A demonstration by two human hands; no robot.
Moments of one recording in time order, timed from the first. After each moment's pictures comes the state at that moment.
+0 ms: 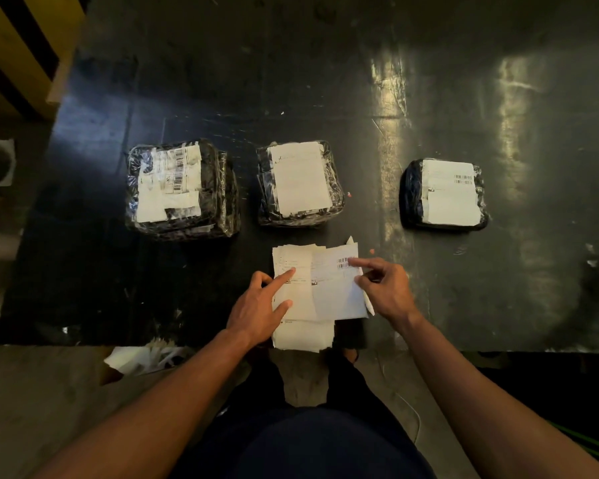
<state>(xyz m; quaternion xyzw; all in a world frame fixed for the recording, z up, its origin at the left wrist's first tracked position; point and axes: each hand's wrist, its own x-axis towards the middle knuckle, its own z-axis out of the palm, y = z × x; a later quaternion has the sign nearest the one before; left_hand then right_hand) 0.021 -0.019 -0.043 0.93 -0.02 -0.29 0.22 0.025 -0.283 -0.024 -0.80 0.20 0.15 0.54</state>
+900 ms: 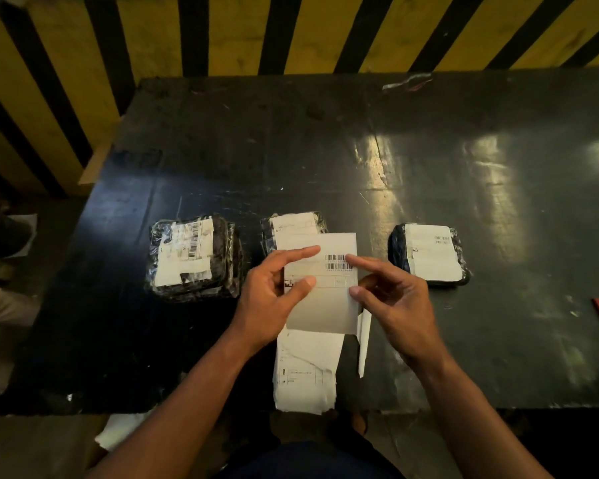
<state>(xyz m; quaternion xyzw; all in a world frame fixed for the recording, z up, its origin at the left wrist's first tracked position) 0.078 -0.061 0.132 0.70 -0.06 -0.12 0.70 0.040 -0.271 0.126 -0.71 0.04 0.00 0.70</state>
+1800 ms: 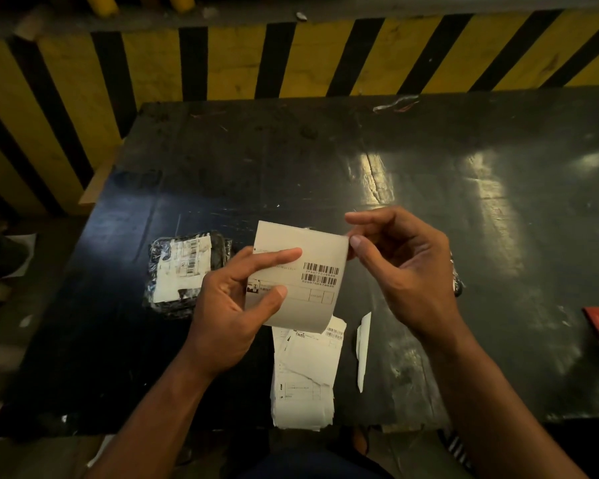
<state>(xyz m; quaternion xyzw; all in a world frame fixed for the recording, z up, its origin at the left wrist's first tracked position) 0.062 -0.036 0.205 0.73 -0.13 -0.06 0.67 0.068 -0.268 0.216 -0.73 -0.08 -0.13 0.67</state>
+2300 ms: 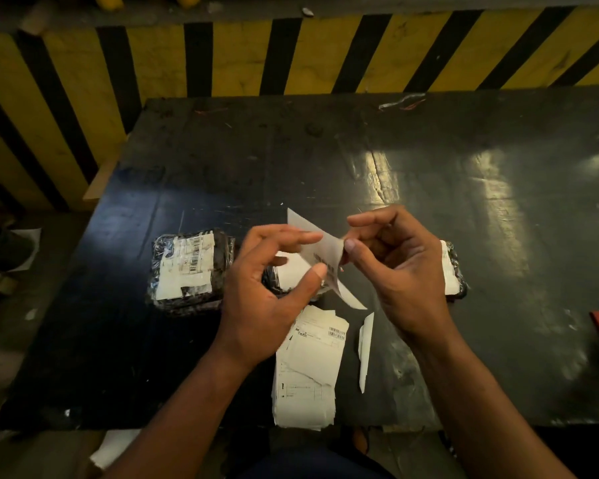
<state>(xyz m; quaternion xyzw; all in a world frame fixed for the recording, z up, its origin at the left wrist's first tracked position) 0.072 -0.068 0.208 0.81 -0.14 0.08 0.57 0.069 -0.254 0.215 -0.69 -0.05 -0.12 0.71</state>
